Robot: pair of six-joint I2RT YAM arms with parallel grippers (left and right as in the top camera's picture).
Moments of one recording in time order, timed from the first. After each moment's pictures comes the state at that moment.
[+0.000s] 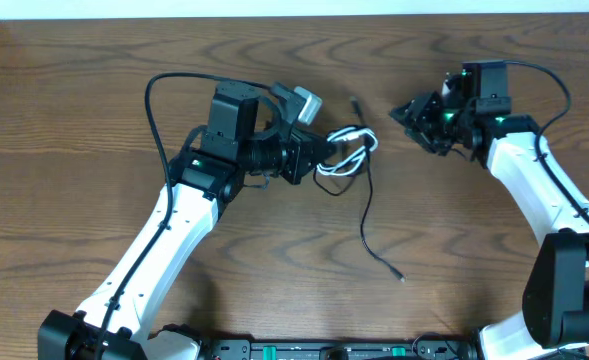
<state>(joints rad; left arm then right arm) -0.36 1.43 1.07 -0.33 0.82 -0.05 0.09 1.71 1.18 -0.42 -0.53 0.79</state>
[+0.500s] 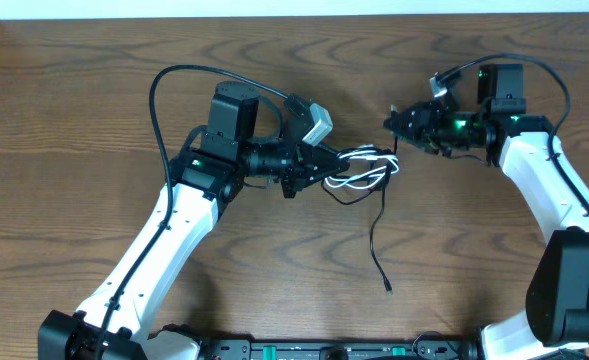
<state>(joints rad) -0.36 1.43 1.07 -0.33 1.06 0.22 0.02 1.71 1.18 -0.49 -0.91 0.49</state>
